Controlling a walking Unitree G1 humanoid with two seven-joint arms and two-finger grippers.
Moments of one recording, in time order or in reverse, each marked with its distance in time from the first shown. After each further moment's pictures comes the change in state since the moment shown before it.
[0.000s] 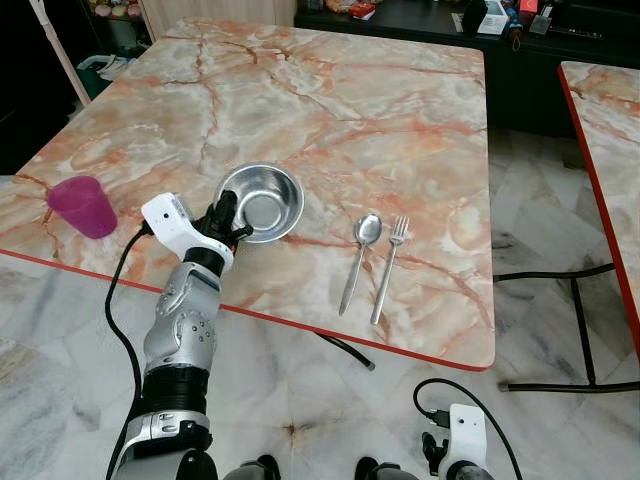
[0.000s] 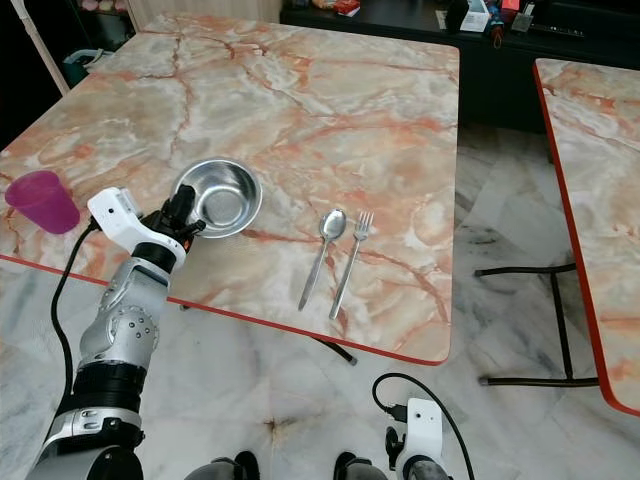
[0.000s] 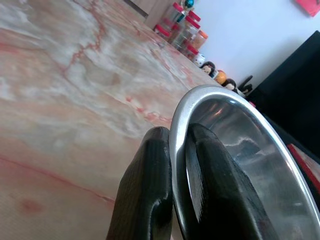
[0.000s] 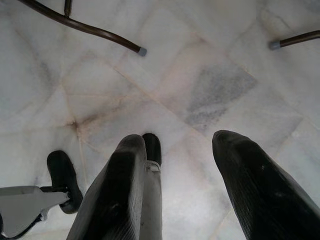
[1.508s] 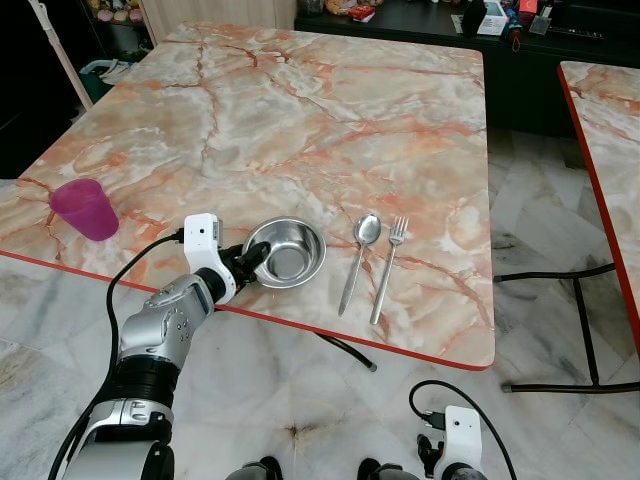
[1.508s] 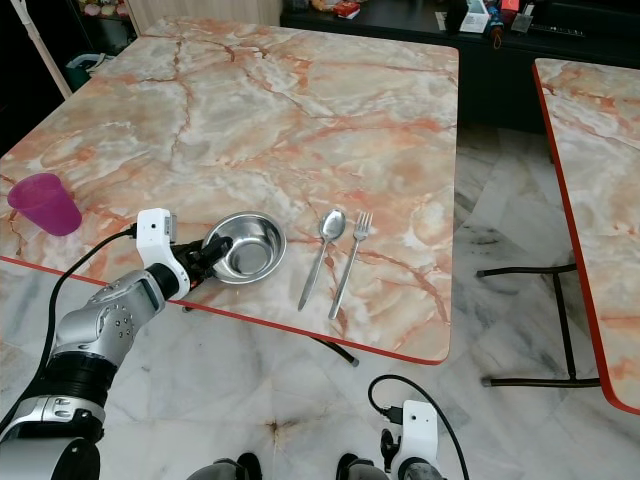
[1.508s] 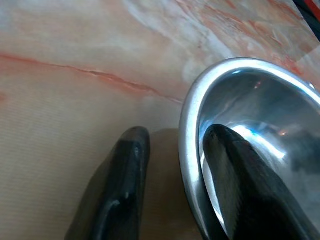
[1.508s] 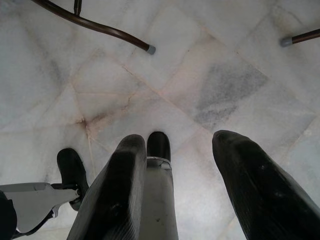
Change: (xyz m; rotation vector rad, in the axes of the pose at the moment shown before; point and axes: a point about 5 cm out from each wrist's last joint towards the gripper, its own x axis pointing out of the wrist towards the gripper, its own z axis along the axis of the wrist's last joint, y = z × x) left arm -0.006 0.019 -0.033 0.185 0.515 -0.158; right arm -0.001 0.006 -0.003 0.008 0.002 0.016
